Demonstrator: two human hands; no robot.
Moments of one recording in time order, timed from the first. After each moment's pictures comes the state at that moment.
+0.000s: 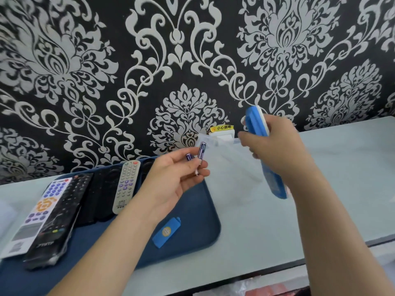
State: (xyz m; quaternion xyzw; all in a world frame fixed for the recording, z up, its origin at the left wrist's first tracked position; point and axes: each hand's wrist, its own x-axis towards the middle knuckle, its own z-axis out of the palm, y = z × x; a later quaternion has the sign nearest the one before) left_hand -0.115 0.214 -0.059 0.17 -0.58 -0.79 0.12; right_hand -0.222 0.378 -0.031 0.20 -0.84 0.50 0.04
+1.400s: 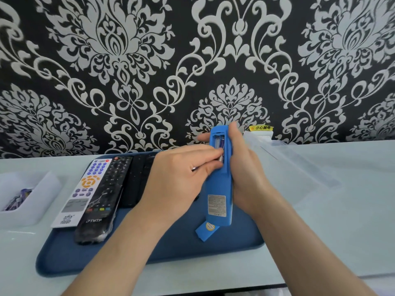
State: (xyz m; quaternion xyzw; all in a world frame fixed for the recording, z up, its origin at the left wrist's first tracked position) left_hand -0.059 0.158 -0.059 -0.02 -0.85 -0.30 0.43; right_hand -0.145 0.252 -0.058 0.16 -0.54 0.76 -0.34
